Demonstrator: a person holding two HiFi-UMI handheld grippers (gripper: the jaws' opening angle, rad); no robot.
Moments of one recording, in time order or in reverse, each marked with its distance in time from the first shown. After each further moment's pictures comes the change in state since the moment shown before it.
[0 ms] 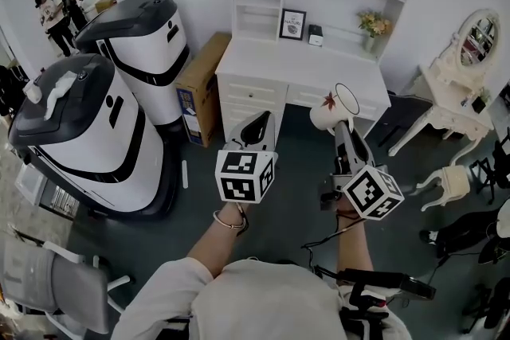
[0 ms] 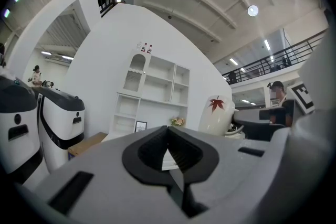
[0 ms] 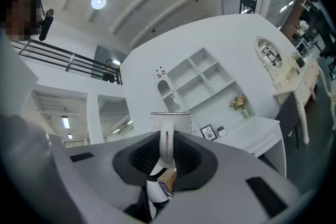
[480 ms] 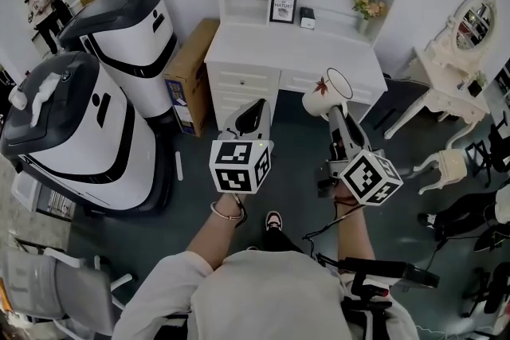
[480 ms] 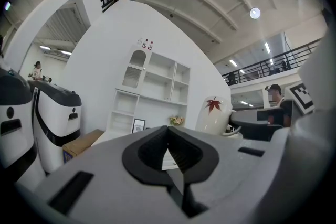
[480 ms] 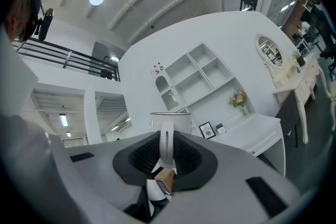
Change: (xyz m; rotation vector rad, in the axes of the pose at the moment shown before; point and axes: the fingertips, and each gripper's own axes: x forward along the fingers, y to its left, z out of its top) left arm 0.030 0.015 -0.012 -0.026 0.009 -0.024; right arm 0.032 -0.013 -0.014 -0.002 0.031 -0.012
